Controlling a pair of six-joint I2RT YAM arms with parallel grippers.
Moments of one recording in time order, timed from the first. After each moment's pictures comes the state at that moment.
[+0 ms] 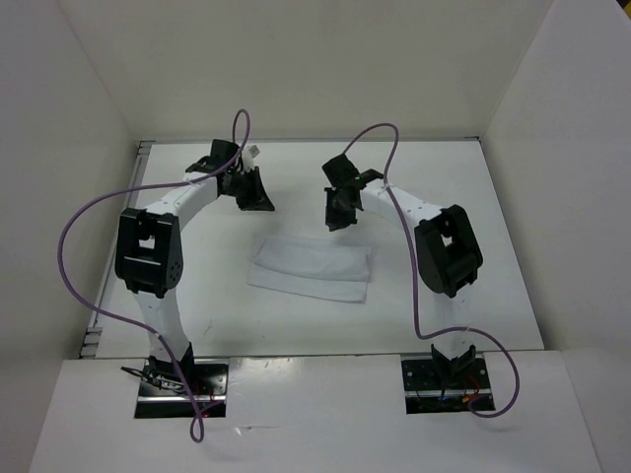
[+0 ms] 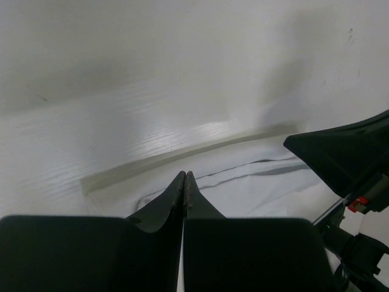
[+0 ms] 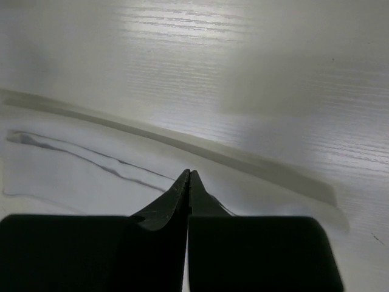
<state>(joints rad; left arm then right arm) -0.17 1.94 1.50 -0.50 0.49 -0.40 0.54 2.00 1.58 -0.67 0.02 0.56</state>
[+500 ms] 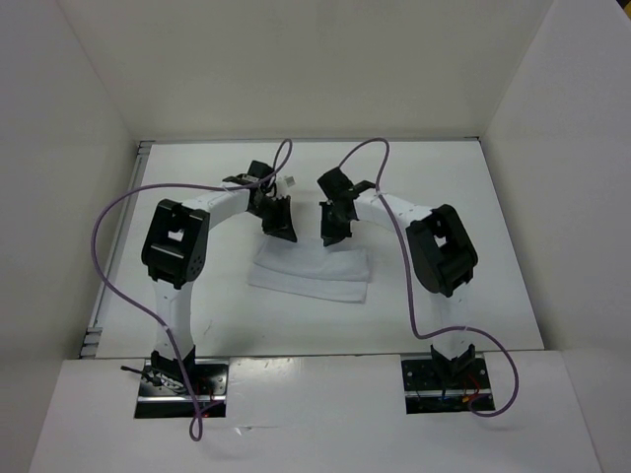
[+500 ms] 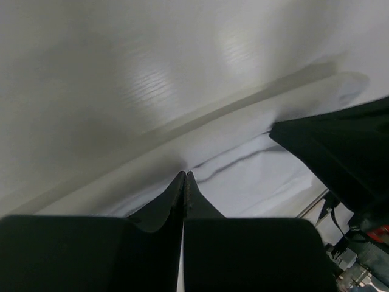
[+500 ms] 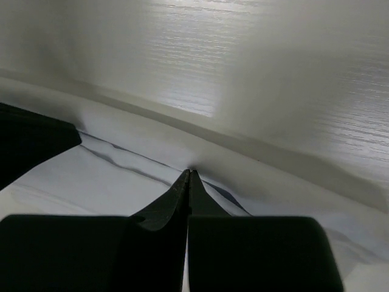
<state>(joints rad) -0.32 2.08 1.50 -0.56 0.56 -0.32 0.57 2.03 1.50 -0.62 -0.07 0.59</state>
